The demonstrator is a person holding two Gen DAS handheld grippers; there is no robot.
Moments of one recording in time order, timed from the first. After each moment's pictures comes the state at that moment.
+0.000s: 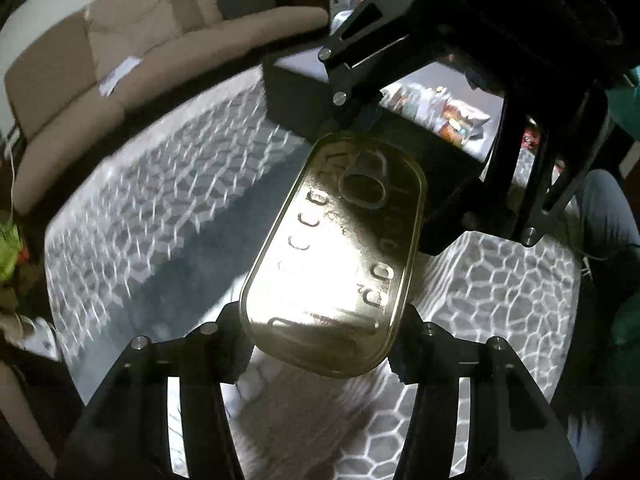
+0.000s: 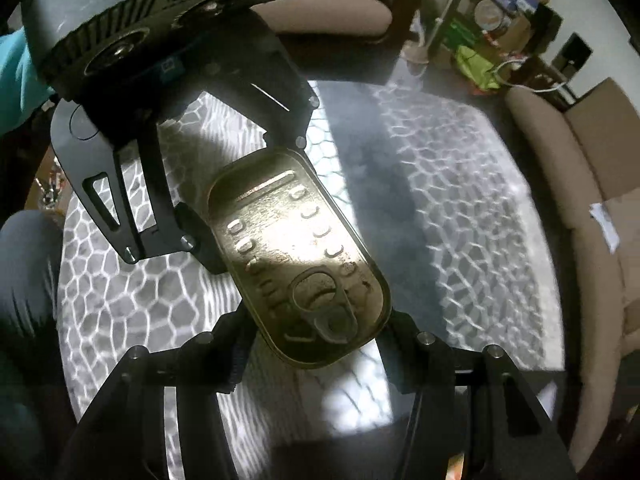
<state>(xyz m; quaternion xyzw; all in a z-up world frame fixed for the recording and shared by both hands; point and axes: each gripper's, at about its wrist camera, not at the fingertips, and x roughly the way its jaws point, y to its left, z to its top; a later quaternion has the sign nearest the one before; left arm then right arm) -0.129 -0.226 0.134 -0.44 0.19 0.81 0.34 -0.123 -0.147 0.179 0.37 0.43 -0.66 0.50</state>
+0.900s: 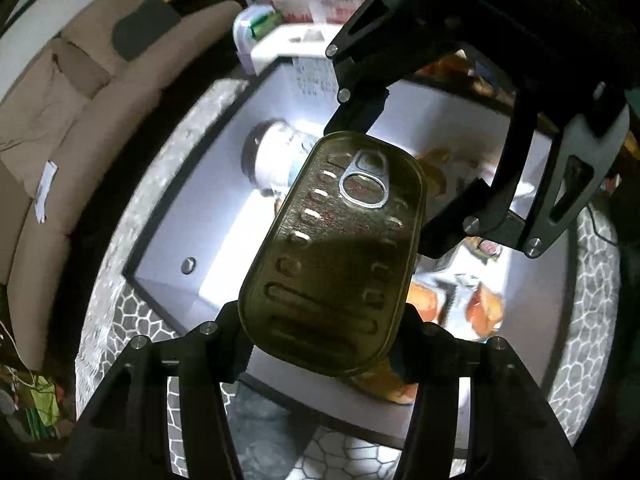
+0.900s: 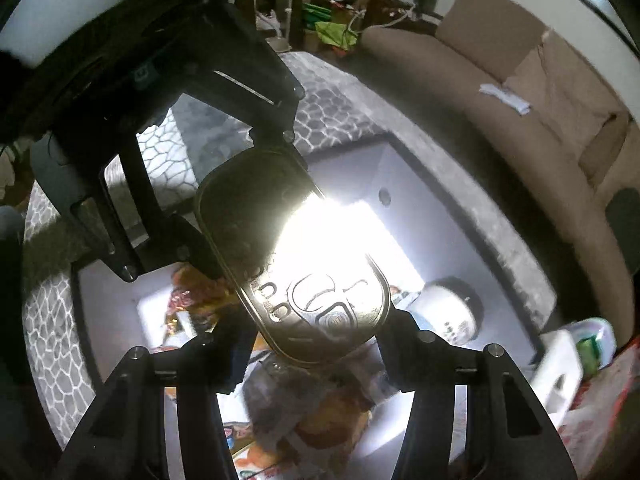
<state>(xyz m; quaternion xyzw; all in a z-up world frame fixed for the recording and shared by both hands) -0.272 0.036 0.117 -0.45 0.34 0.73 0.40 -0.246 0.119 0.161 0.42 0.28 -0.76 0.41</state>
